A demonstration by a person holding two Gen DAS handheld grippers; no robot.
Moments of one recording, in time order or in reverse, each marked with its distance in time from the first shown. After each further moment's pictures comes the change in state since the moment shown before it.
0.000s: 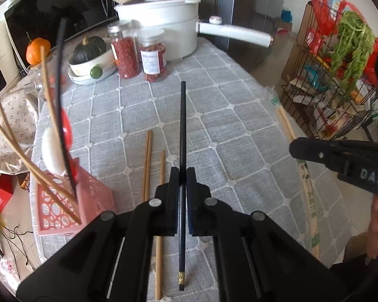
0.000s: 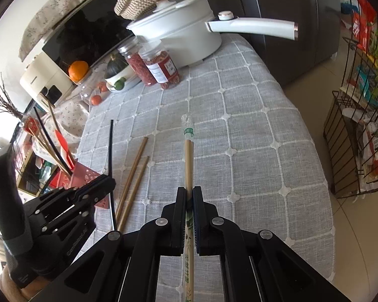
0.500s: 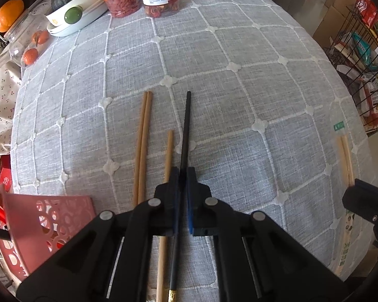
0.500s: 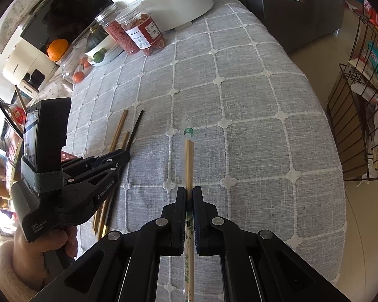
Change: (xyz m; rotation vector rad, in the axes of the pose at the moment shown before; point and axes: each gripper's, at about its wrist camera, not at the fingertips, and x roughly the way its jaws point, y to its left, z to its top) left arm 0.128 0.009 0.015 -0.025 0.348 0.101; right arm 0.053 -0.018 0.002 0.036 0.204 -0.020
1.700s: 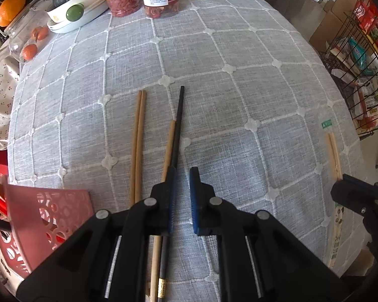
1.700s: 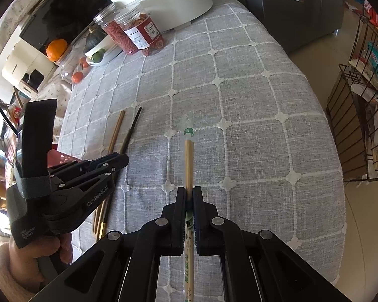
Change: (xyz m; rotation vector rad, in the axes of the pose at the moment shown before) left arm -0.007 0.002 0.004 -0.023 0.000 -0.033; right arm 0.002 -0.001 0.003 0.002 0.000 -0.006
